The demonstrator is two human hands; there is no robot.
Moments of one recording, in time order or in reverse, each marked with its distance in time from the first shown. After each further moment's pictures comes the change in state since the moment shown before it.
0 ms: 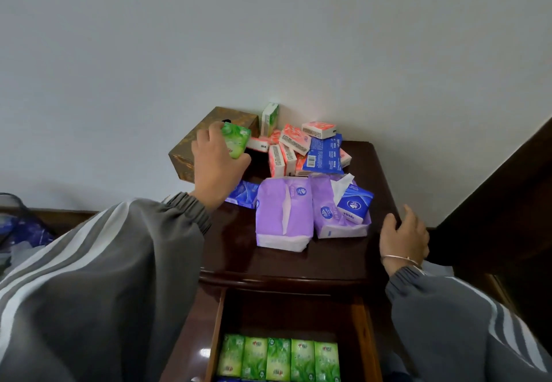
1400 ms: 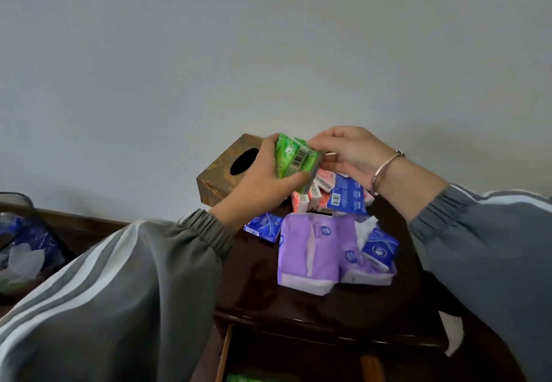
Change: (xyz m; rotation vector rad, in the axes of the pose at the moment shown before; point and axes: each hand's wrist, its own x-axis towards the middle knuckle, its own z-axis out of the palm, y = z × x) left_hand 0.015 0.021 -0.033 -0.604 -0.392 0.087; right_hand -0.012 -0.267 -0.037 0.650 -1.011 -0.237
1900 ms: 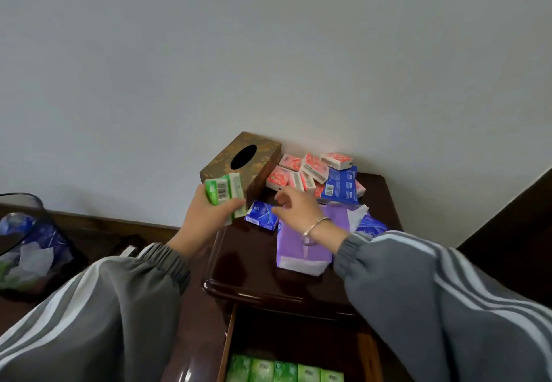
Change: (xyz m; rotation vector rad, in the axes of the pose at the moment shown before) left_hand -0.071 -0.056 -0.040 -0.142 0.310 -0.345; right_hand -0.013 0.117 0.049 -0.798 0.037 -0.111
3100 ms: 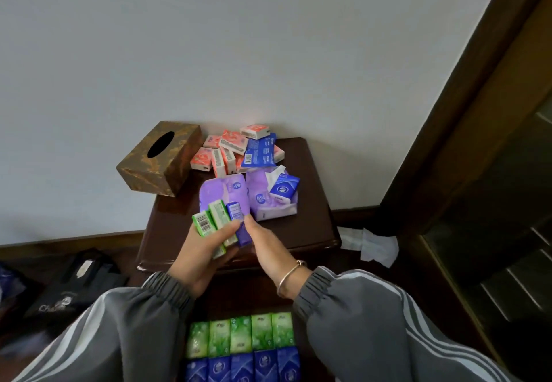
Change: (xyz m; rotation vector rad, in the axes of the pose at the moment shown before) left_hand -0.137 -0.008 0.111 -0.343 -0.415 -0.241; right_hand -0.173 0.052 -0.005 0.874 -0.003 0.224
